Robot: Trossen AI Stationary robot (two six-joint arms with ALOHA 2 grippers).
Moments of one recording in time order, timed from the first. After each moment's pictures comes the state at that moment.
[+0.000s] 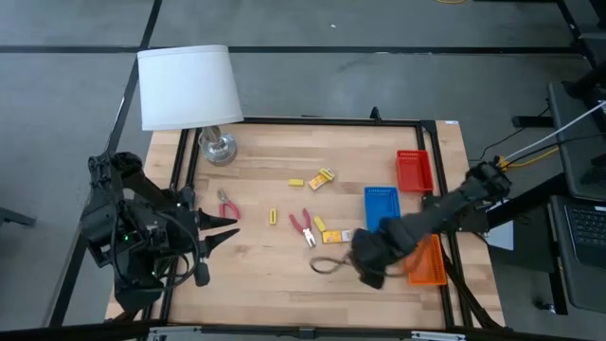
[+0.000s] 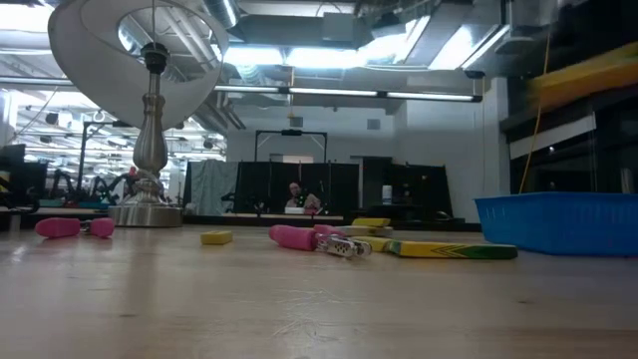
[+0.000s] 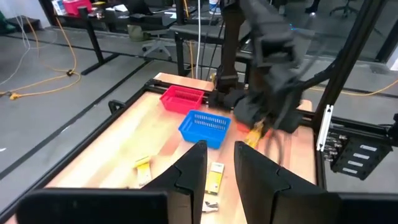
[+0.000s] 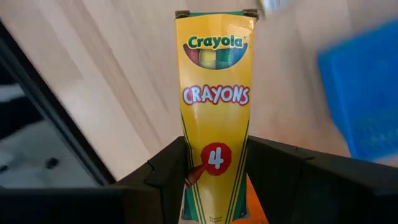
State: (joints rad) left arm -0.96 1.57 2.04 -1.43 -1.18 -0.97; right arm 0.60 1.68 1.43 -1.28 -0.07 1.00
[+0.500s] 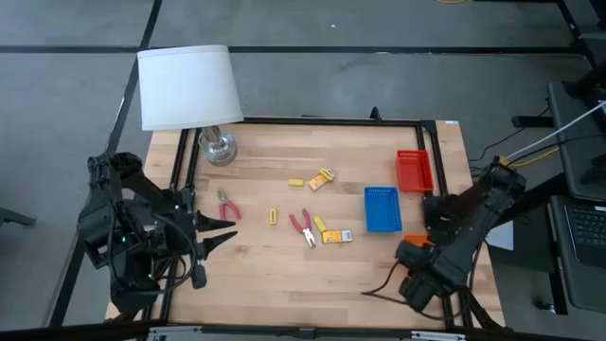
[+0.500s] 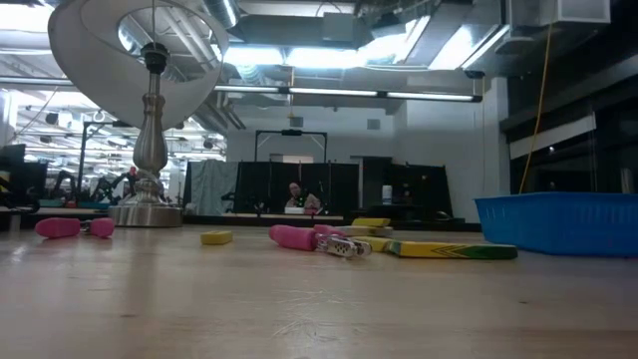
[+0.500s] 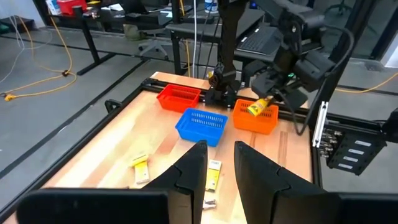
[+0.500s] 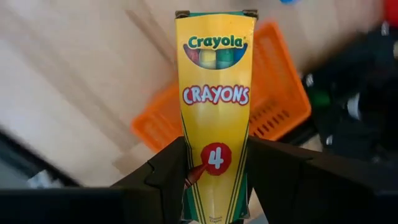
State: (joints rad) left arm -0.98 1.57 2.04 -1.43 -1.18 -0.97; right arm 0.95 1.61 1.30 -1.50 -0.06 1.52
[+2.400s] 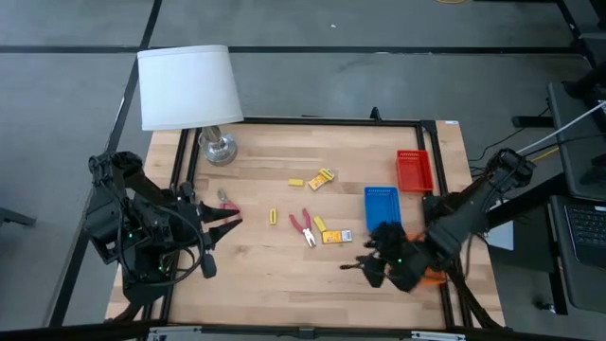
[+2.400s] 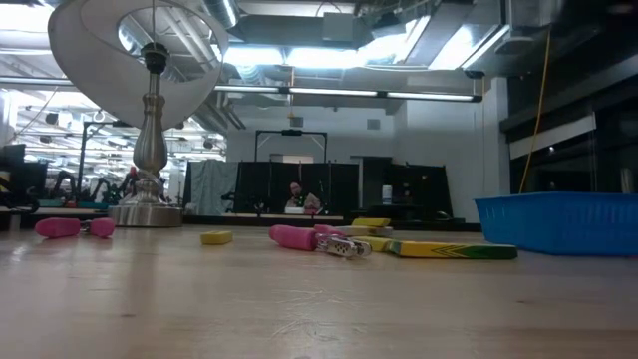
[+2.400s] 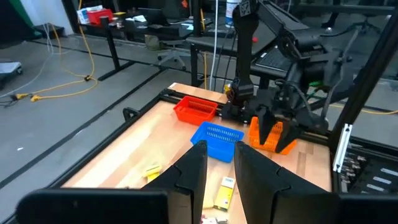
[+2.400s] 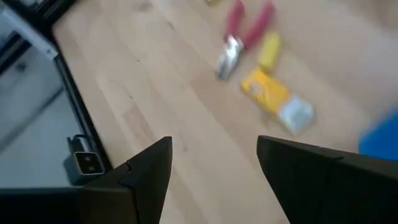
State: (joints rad) left arm -0.93 1.57 2.04 -1.43 -1.24 -0.99; right arm 0.74 1.44 1.15 -0.76 0.54 1.28
